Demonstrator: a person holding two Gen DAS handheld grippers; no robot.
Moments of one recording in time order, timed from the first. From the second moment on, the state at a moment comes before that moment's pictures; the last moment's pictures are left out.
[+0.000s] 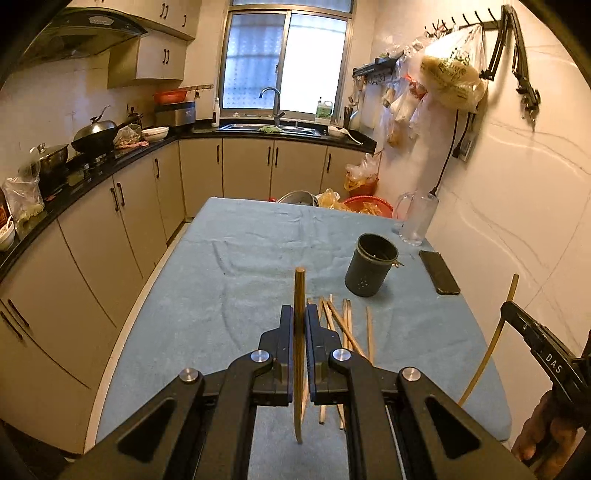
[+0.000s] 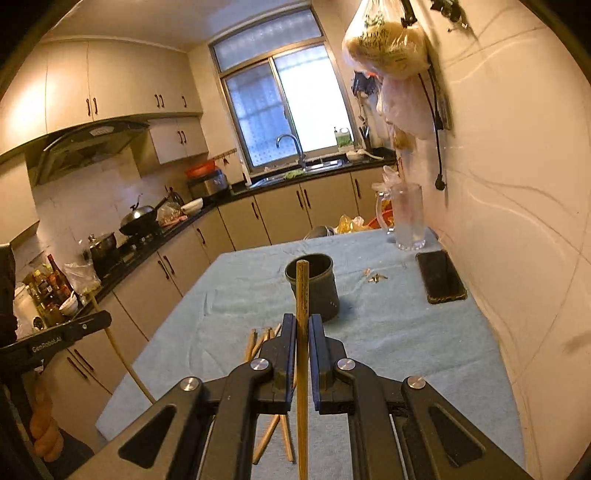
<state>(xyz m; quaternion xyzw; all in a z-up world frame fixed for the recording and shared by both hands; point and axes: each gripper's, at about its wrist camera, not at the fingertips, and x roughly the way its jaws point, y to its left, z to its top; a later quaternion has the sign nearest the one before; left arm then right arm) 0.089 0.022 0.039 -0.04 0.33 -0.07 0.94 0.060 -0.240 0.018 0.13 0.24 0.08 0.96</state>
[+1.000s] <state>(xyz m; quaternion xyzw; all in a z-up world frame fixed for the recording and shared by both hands) 0.259 -0.035 0.111 -0.08 0.28 -0.15 0.95 0.201 -0.258 0.095 0.15 0.10 0.07 0.98</state>
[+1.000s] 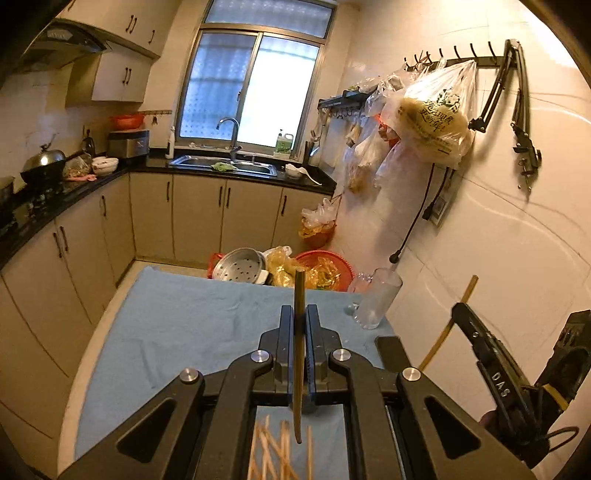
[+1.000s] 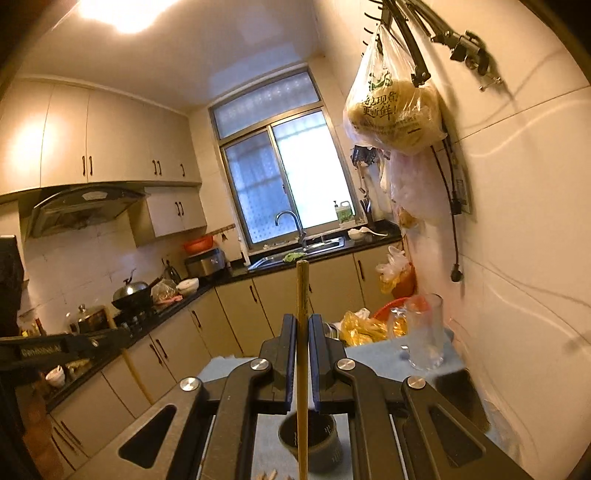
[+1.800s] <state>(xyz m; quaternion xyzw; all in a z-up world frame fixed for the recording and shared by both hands) 0.330 -0.090 0.065 -0.07 0.27 -0.14 0.95 0.305 -0.268 0.037 0.19 0.13 0.03 0.97</state>
